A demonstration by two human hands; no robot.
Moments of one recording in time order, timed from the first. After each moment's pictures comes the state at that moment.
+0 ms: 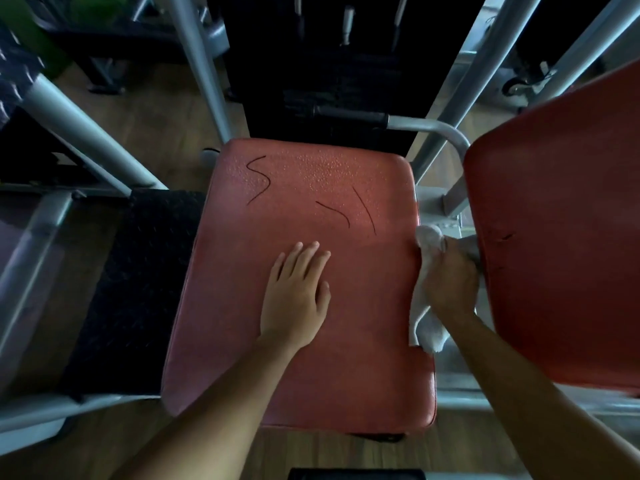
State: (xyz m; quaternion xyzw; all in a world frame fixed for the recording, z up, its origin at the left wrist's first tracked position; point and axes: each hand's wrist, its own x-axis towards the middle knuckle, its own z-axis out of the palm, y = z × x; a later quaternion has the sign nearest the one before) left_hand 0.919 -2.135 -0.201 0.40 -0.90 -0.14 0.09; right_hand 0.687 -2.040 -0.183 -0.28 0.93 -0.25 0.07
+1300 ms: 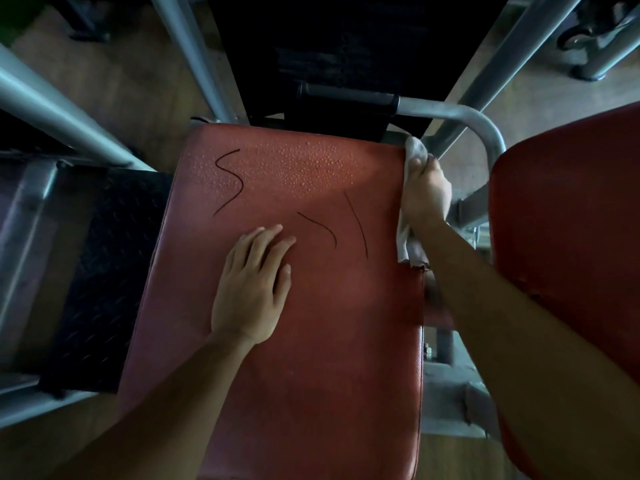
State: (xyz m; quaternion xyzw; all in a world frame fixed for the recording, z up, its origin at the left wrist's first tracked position) left_hand 0.902 -2.194 -0.203 0.43 -0.89 -0.12 0.10; right_hand 0.597 -2.204 -0.207 -0.23 0.90 -0.32 0.20
